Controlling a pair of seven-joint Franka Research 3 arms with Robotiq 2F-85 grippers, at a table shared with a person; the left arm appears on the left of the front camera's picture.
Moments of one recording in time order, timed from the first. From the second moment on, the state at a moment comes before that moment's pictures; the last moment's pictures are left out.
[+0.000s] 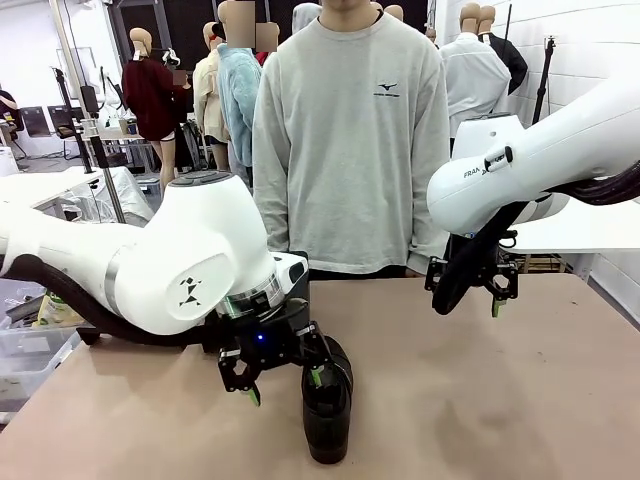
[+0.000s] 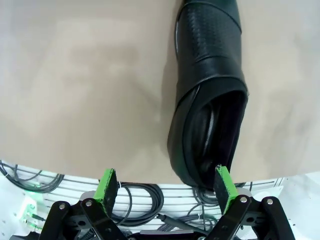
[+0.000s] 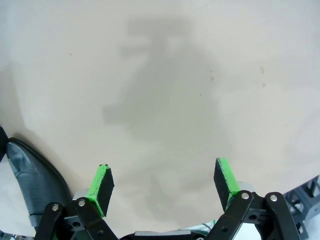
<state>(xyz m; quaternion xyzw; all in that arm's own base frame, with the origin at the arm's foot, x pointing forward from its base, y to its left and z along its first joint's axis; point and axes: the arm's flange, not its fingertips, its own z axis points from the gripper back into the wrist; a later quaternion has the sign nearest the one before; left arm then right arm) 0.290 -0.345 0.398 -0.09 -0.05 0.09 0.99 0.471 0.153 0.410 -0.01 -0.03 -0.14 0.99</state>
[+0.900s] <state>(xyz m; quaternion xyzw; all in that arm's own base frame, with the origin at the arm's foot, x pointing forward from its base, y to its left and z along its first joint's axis) 0.305 -0.355 0.369 -0.07 -0.05 0.10 0.99 0.471 0.153 0.410 -0.01 -0.03 -0.14 0.99</state>
